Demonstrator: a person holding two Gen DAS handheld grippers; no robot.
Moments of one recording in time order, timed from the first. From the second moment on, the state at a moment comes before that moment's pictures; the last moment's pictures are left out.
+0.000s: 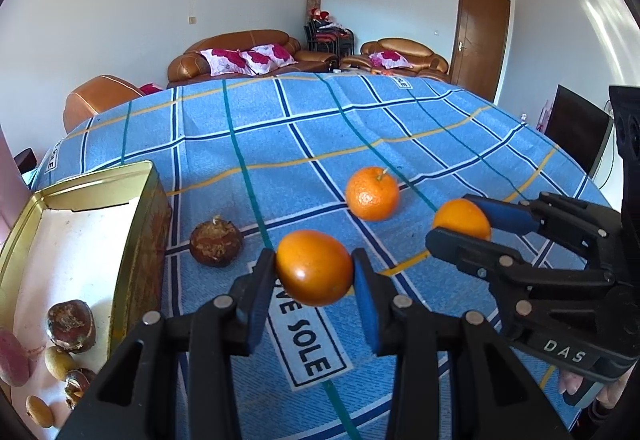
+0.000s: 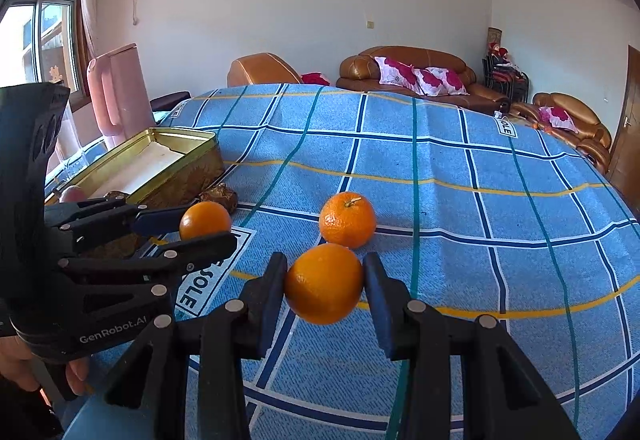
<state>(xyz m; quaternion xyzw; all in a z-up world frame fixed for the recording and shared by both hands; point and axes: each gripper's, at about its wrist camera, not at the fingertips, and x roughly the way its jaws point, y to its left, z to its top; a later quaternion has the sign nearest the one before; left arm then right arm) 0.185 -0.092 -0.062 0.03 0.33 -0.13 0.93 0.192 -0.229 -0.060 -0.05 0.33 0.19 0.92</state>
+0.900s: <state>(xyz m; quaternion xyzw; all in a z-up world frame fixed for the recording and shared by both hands) 0.160 -0.086 -0.046 0.03 0.26 -0.12 0.96 0.172 -0.234 -0.047 -0.05 0.27 0.20 0.94</state>
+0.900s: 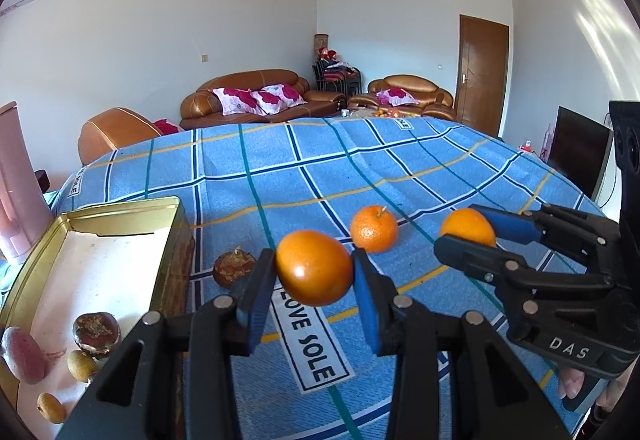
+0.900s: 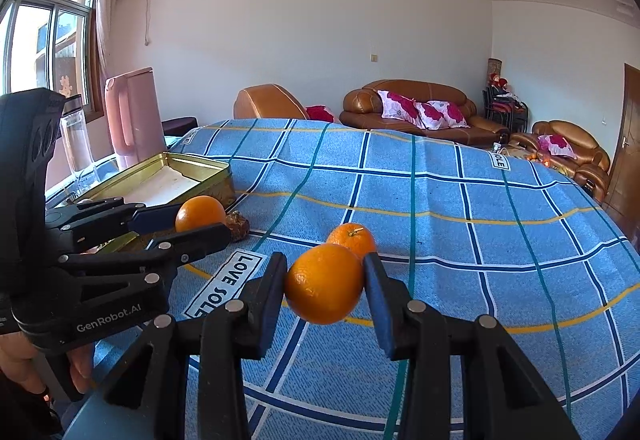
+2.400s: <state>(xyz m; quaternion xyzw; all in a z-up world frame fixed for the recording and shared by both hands) 0.123 -0.081 -0.031 0.04 0.17 -0.09 0.98 0.141 -0.231 -0.036 -0.07 0.19 0.20 0.96</state>
